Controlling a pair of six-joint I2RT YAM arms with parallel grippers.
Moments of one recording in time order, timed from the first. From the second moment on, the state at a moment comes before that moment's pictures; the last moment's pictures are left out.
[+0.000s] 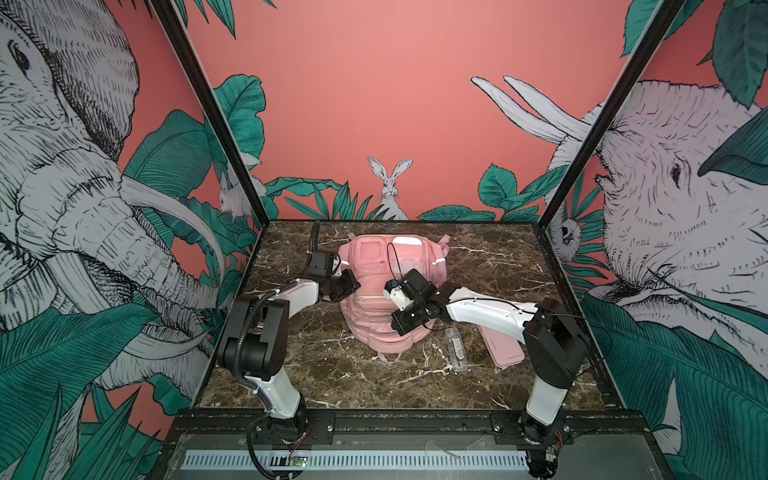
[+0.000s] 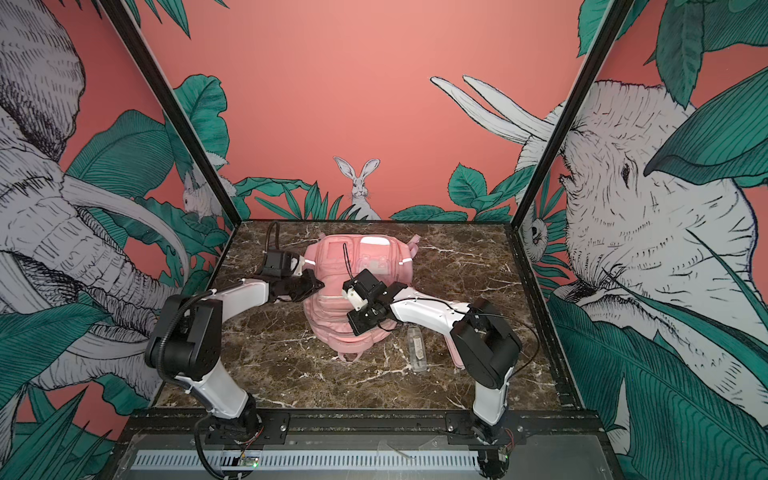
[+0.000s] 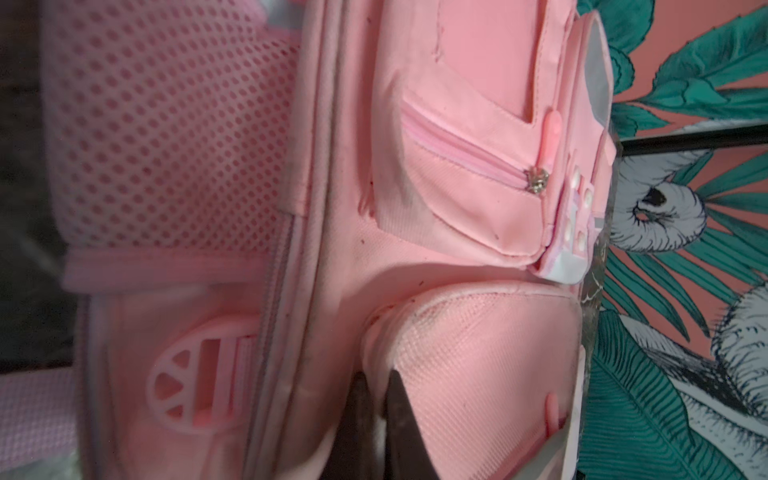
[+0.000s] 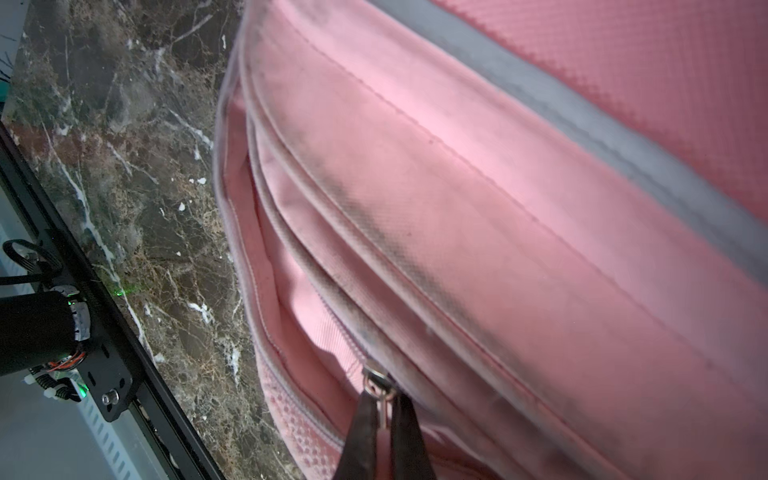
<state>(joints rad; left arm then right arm) -0.19 1.67 0.91 -0.13 0.43 -0.70 0.86 1.80 1.26 -0.53 -0.28 0.25</state>
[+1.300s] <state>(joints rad) -0.25 1.53 0.80 -0.02 0.27 -0.88 0.96 2.05 1.59 -0.60 -0.33 0.30</state>
